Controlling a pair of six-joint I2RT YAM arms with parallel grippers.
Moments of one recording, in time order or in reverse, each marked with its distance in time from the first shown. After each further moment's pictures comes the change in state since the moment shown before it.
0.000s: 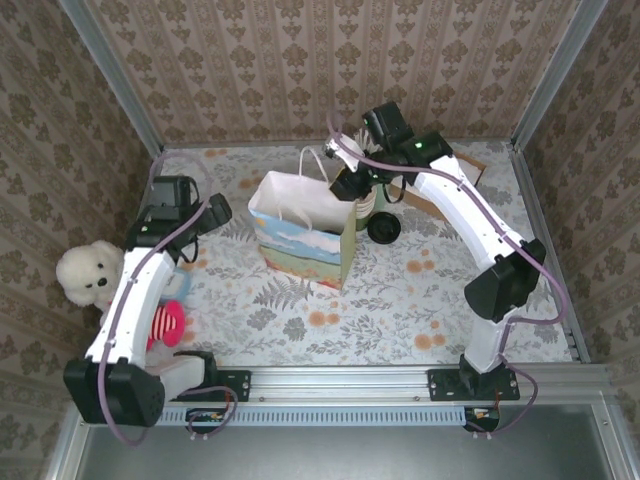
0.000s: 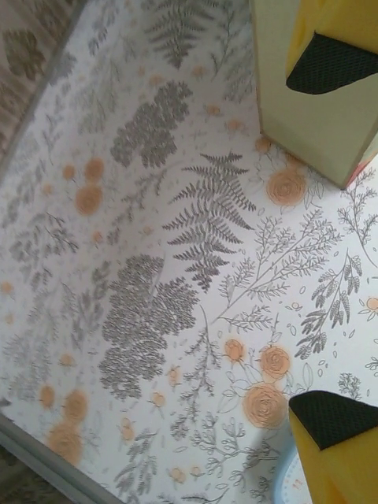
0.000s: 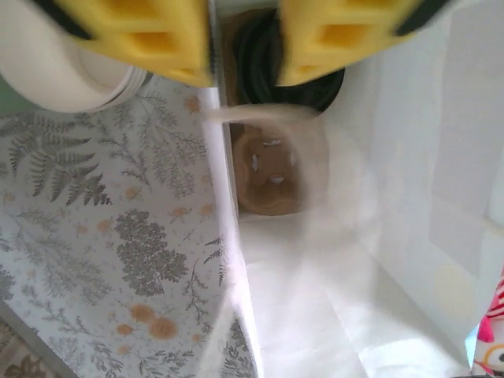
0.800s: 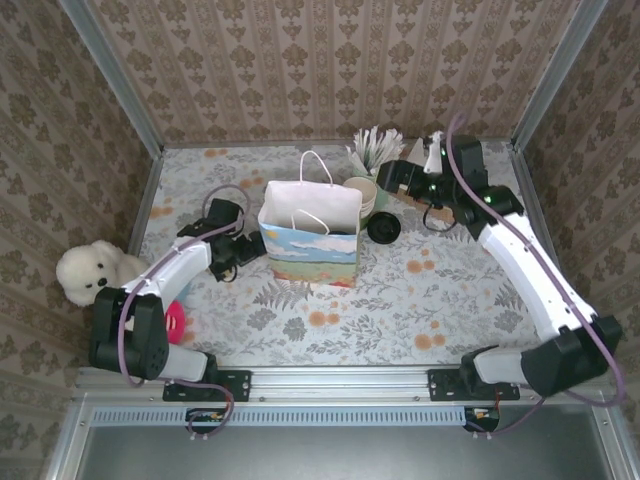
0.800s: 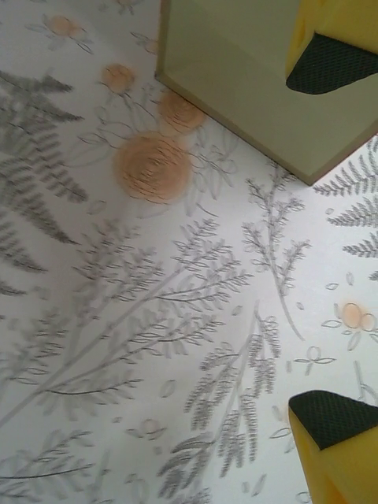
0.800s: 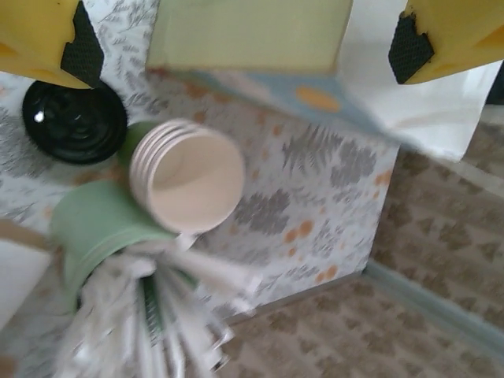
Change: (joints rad) left arm -0.175 0.223 -0.223 0.080 0.158 -0.255; right arm -0.207 -0.480 -0.635 0.446 0.216 0.929
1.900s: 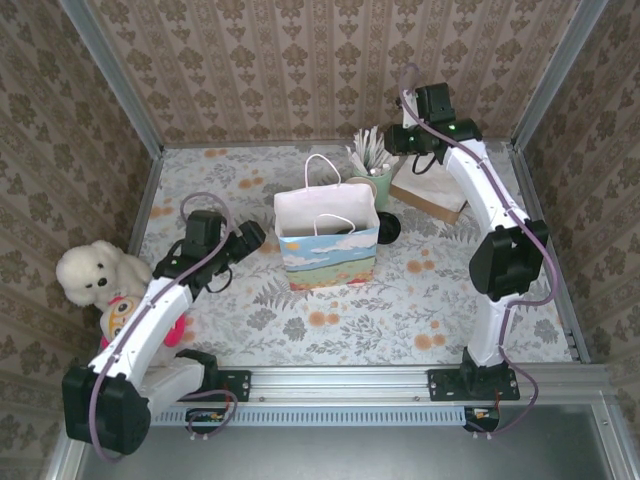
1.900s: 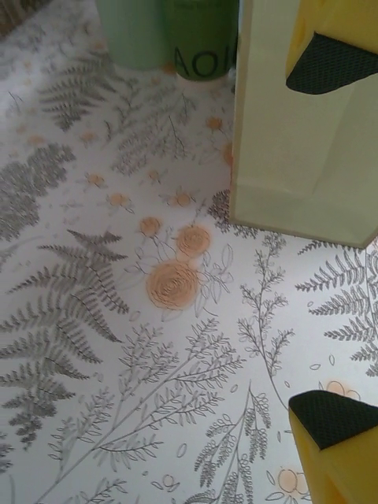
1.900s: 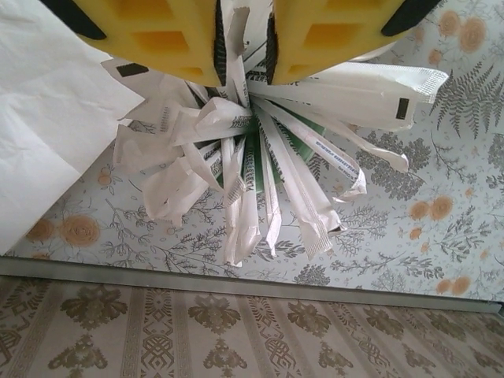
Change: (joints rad) left arm -0.009 -0.398 -0.139 0.181 0.010 -0.057; right arm -0.084 0.591 0.613 -0.176 0.040 -0.397
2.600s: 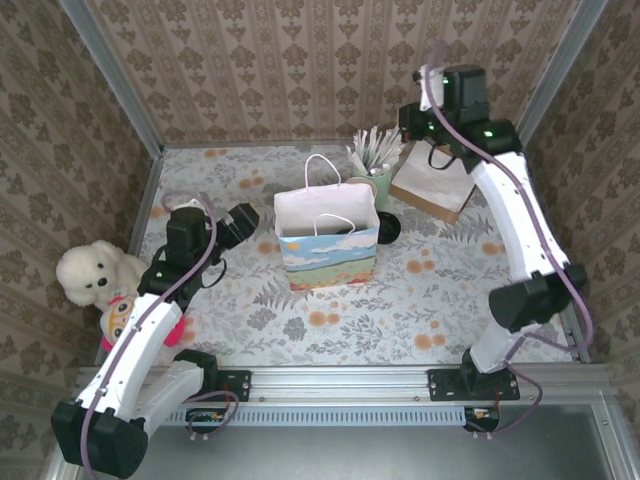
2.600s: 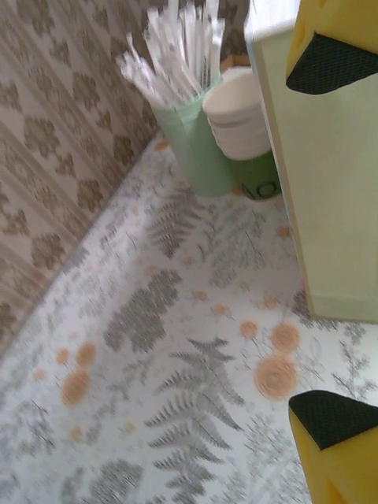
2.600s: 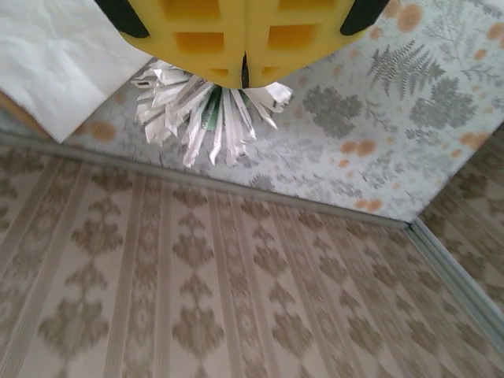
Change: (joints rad) left arm 0.001 -0.127 0.077 0.115 0.026 0.056; right arm 0.028 -0.352 -0.021 0.016 0.002 -0.051
